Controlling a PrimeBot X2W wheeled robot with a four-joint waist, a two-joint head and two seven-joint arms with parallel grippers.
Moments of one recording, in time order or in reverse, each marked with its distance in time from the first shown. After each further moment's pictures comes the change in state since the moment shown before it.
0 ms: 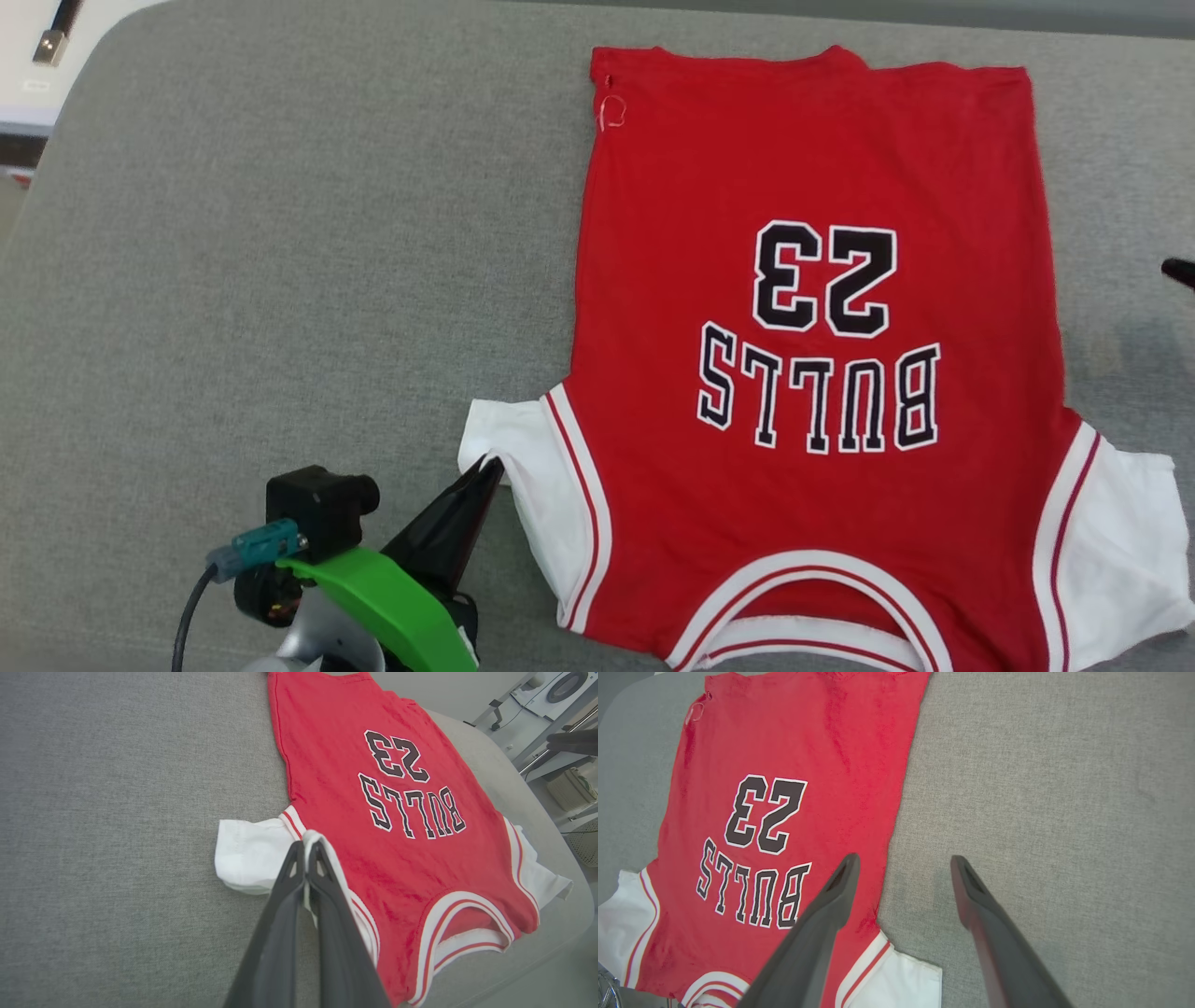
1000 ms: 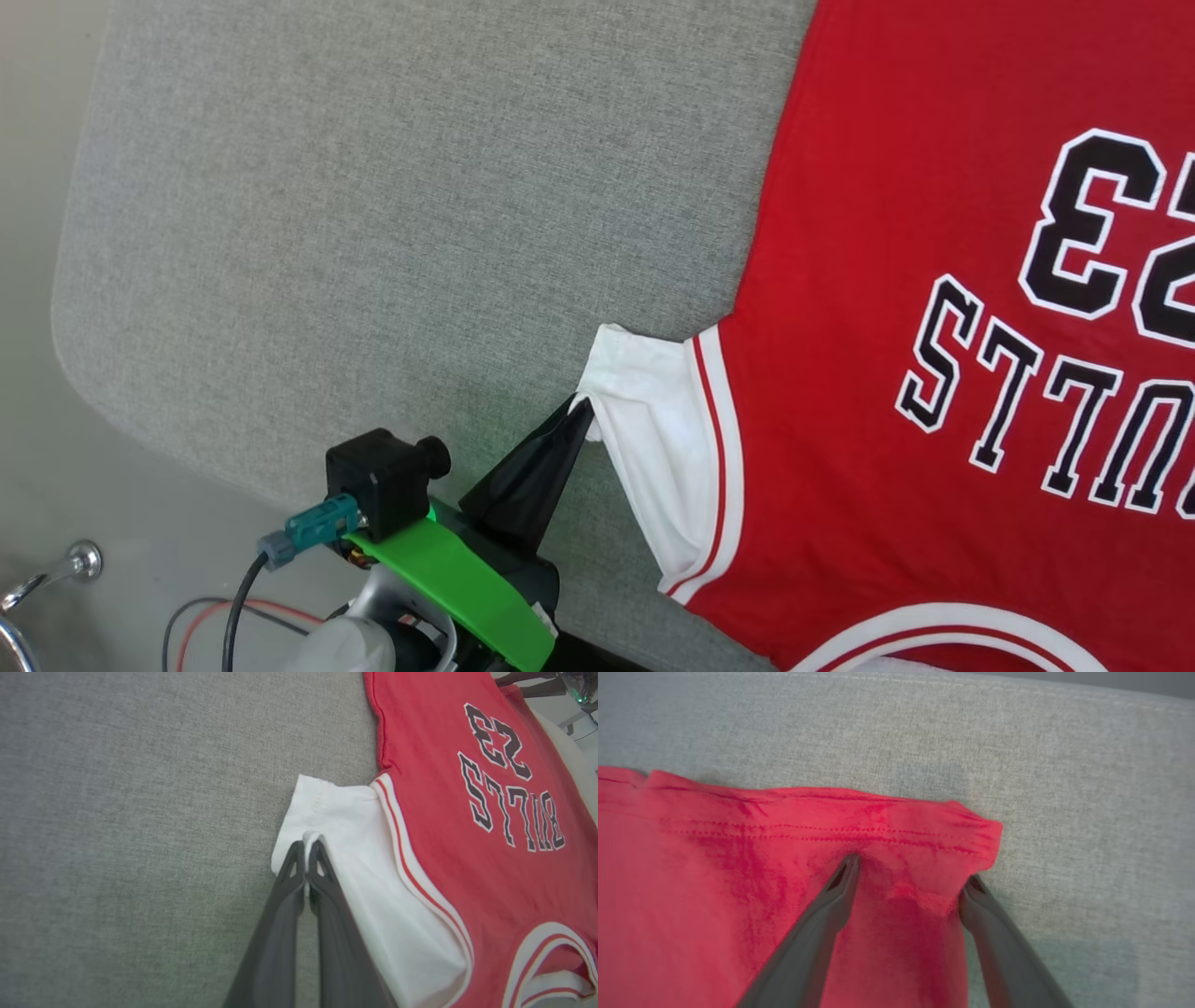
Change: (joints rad) left arm -0.114 -0.104 -0.080 -0.028 0.043 -0.052 -0.088; right arm -0.682 0.100 -0.093 0.315 -0.545 0.000 0.271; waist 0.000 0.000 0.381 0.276
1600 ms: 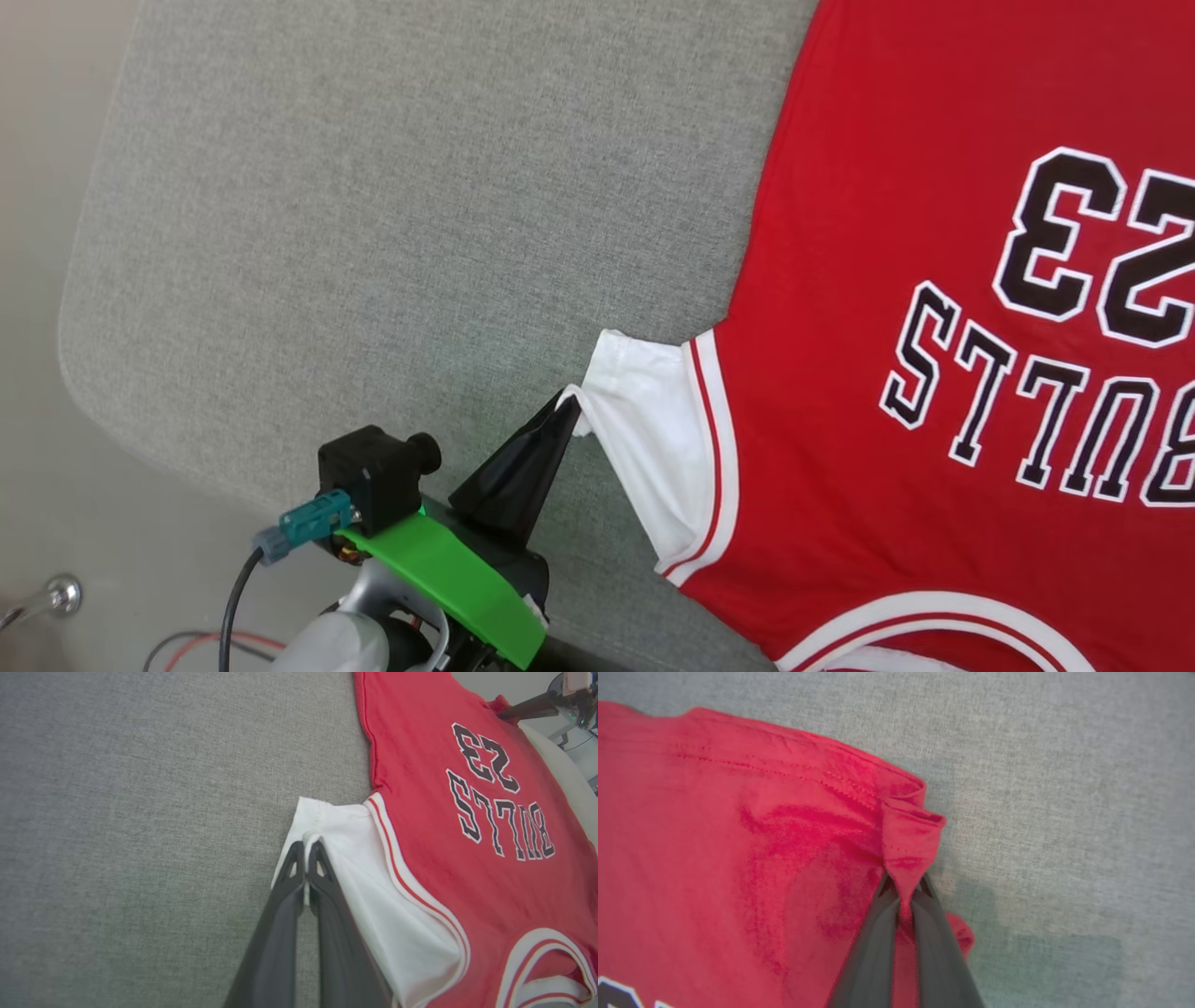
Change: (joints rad) left arm -0.006 0.006 0.007 0.029 0.000 0.000 -0.016; right arm 0.124 -0.014 0.024 0.001 0.023 0.000 -0.021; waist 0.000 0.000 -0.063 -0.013
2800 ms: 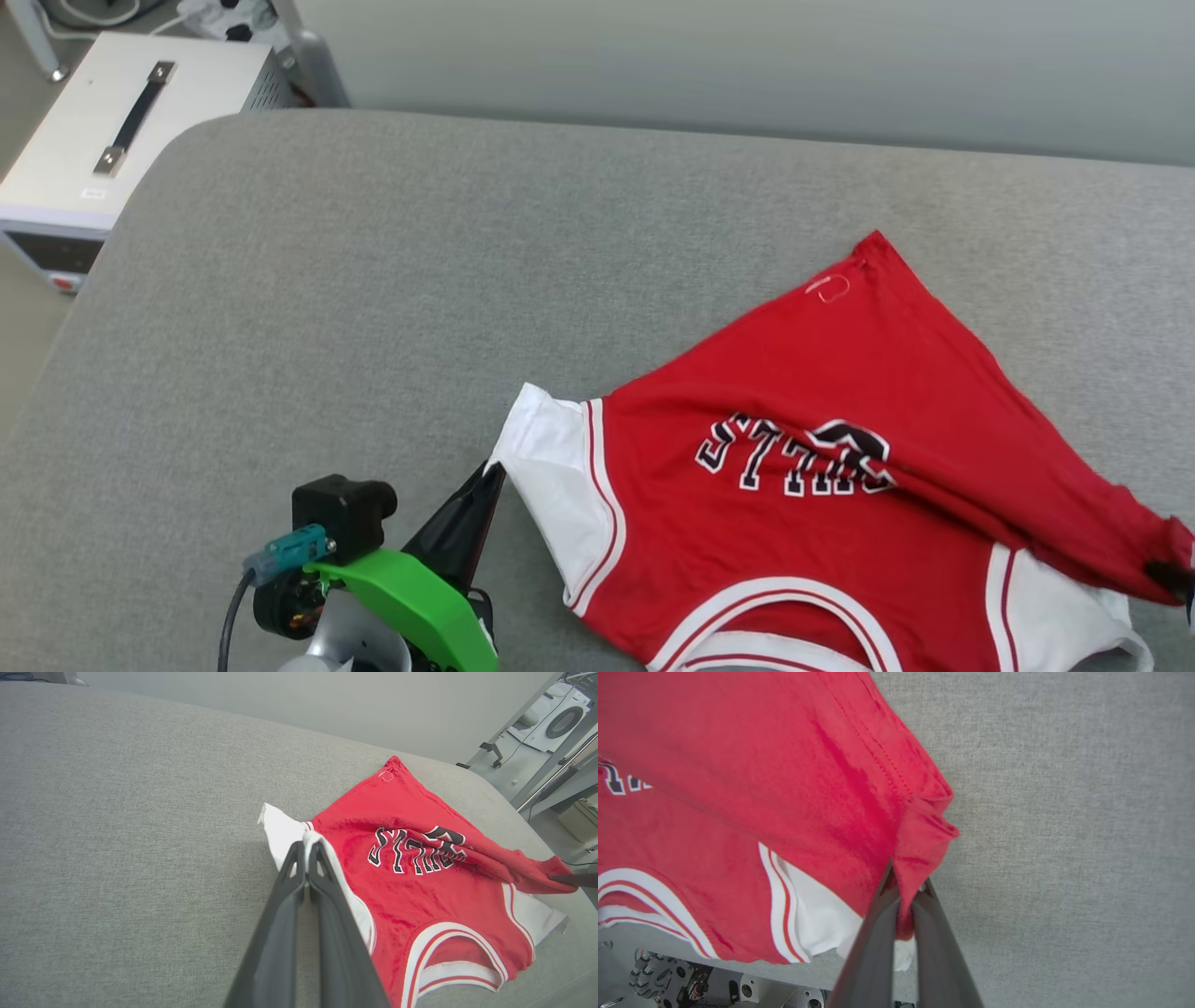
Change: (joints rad) left arm 0.089 0.049 0.029 0.103 -0.014 0.108 0.040; right arm 0.970 0.101 -0.066 -0.308 0.243 0.000 -0.231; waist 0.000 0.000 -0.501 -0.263
